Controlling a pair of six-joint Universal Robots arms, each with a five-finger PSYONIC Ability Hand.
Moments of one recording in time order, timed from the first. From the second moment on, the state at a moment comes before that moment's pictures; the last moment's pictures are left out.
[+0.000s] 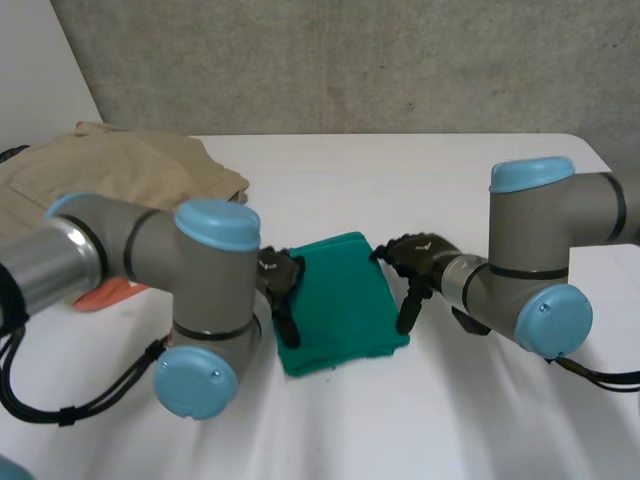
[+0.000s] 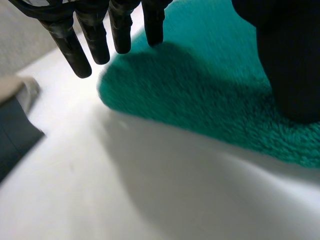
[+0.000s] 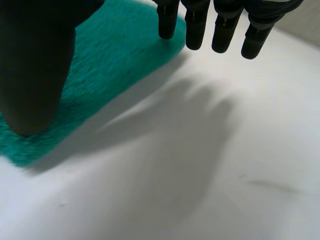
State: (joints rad) left arm 4.03 -2.32 -1.16 2.99 -1.77 3.33; right arm 2.02 -0.80 1.09 0.27 1.38 2.86; left_hand 0.20 0.21 0.21 0.20 0.05; right_hand 0.21 0.21 0.21 0.21 0.05
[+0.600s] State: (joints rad) left arm 4.17 -2.09 -0.97 2.97 -0.83 3.33; right arm 2.07 -1.01 1.62 -0.13 1.35 3.17; left_hand 0.20 0.21 0.21 0.20 0.05; right_hand 0.21 0.21 0.21 0.21 0.05
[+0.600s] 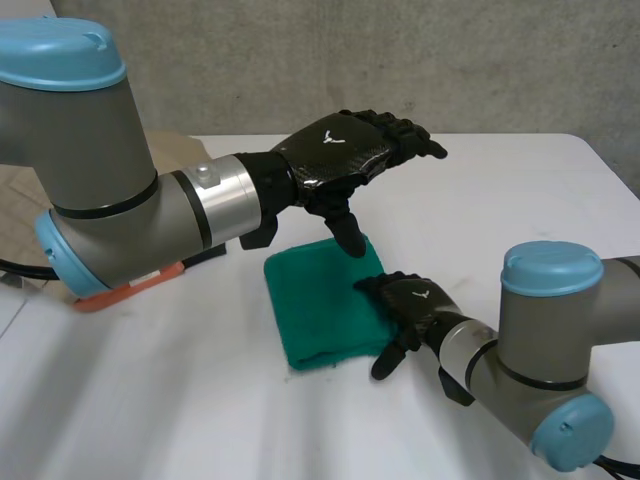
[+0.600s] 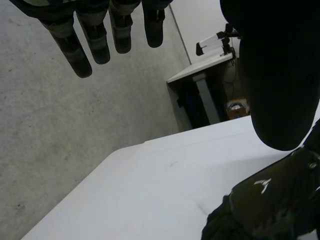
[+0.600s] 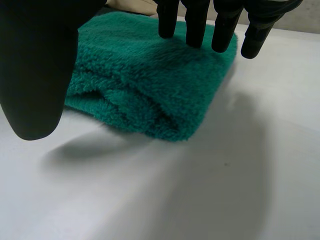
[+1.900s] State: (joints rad) left arm 4.11 -2.07 -0.94 2.99 -0.89 3.30; right arm 1.40 -0.27 0.21 0.13 1.65 2.74; left_hand 0.20 0.21 0.21 0.20 0.05; right_hand 0.22 0.21 0.21 0.21 0.05
